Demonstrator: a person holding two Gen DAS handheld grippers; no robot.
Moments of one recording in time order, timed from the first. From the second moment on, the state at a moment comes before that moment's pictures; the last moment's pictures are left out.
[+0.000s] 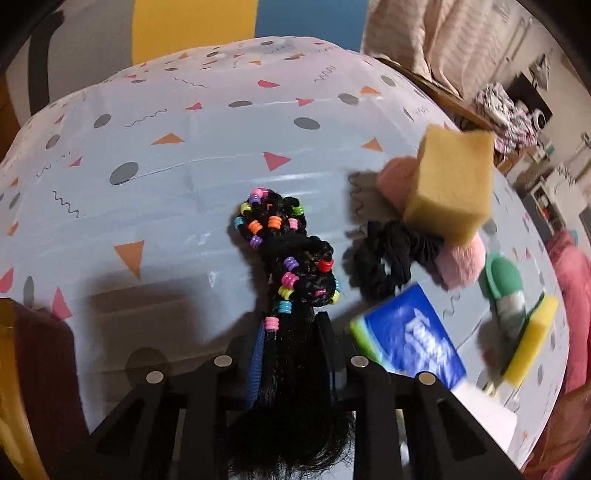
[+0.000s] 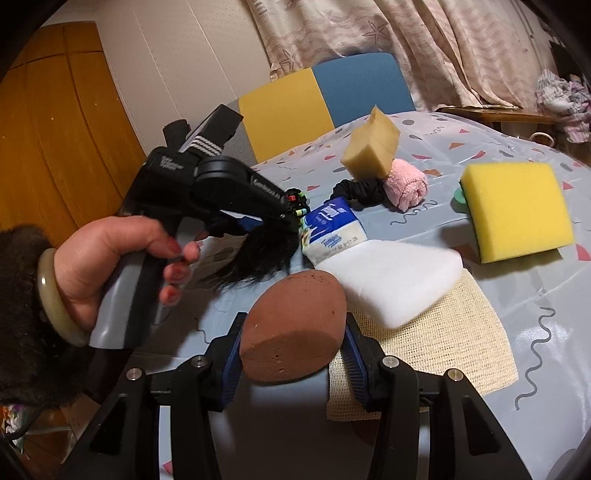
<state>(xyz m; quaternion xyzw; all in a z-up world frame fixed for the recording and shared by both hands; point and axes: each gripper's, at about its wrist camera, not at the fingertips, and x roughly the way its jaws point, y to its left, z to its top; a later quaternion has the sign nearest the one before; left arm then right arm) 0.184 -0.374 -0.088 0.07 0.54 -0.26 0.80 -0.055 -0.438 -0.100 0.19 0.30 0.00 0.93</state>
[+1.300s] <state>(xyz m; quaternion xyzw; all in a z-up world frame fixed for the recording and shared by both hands) 0.115 -0.309 -0.066 0.03 0.52 -0.29 0.80 -0.057 -0.428 -0.100 0.16 0.31 -0.02 0.93</state>
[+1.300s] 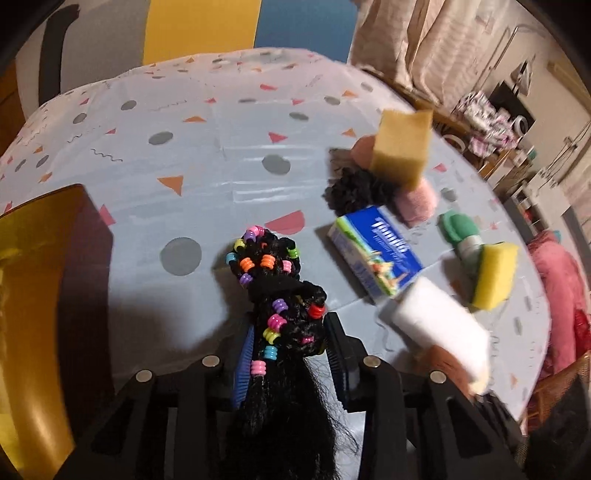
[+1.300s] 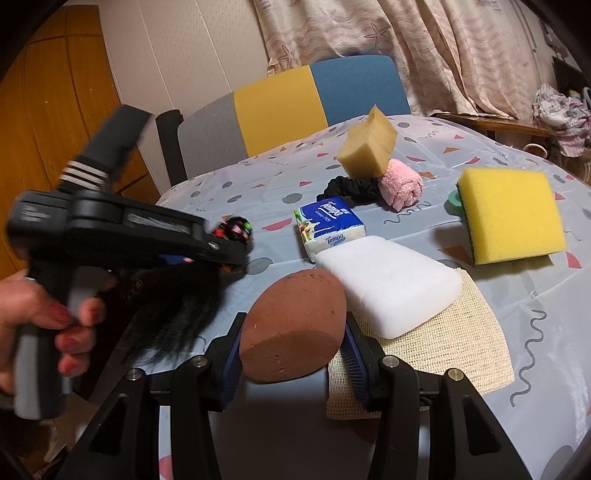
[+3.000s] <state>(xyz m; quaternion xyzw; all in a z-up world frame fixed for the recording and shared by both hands) 0.162 -0.043 -0.040 -0.11 0.49 -0.18 0.85 -0.047 -0.407 -0.098 0.08 0.35 -0.06 0.93</state>
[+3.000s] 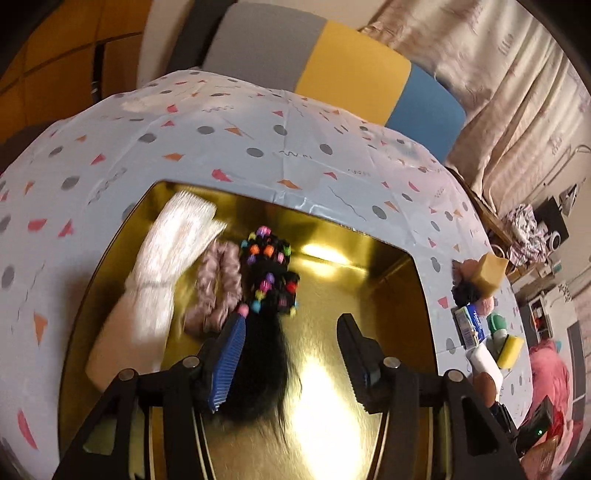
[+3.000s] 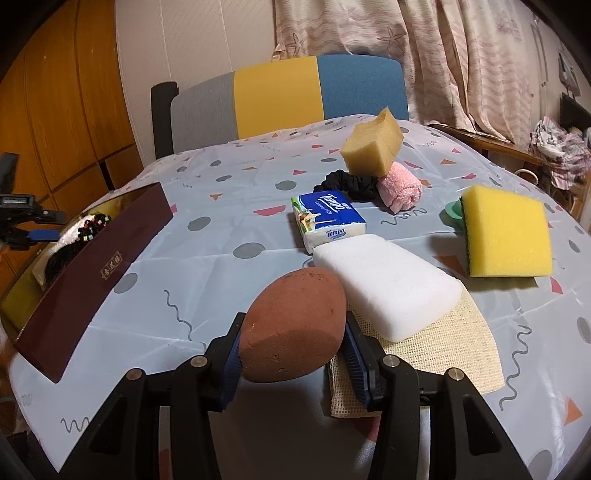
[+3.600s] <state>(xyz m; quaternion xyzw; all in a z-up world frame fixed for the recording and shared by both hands) 0.106 -0.048 -0.047 -0.09 0.48 -0.19 0.85 -0.022 -0.359 -0.045 0.11 0.34 -0.01 0.93</state>
